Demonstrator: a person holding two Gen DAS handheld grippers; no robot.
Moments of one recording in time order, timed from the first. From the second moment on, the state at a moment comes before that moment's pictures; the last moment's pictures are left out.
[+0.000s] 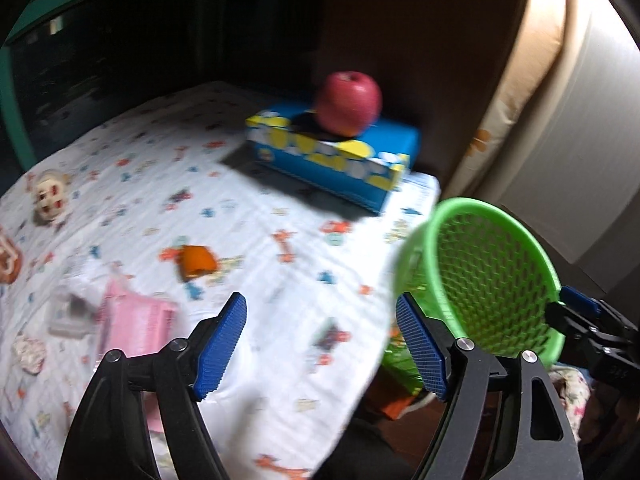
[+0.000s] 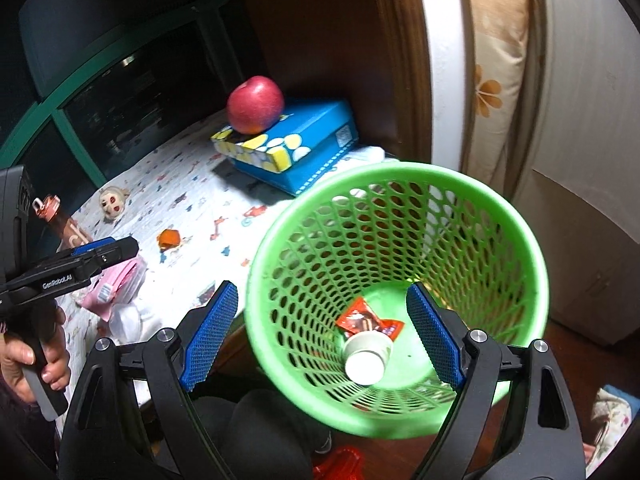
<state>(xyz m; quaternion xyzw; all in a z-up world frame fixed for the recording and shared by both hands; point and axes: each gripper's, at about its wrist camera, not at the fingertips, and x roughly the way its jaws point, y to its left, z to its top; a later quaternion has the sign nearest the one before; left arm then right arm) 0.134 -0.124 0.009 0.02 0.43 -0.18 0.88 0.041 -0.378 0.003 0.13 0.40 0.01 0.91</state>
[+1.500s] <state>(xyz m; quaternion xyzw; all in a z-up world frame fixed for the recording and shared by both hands) 0.134 0.019 -0.032 0.02 0.44 -0.07 0.89 0.079 -0.215 -0.023 0.05 0.45 0.16 0.88</state>
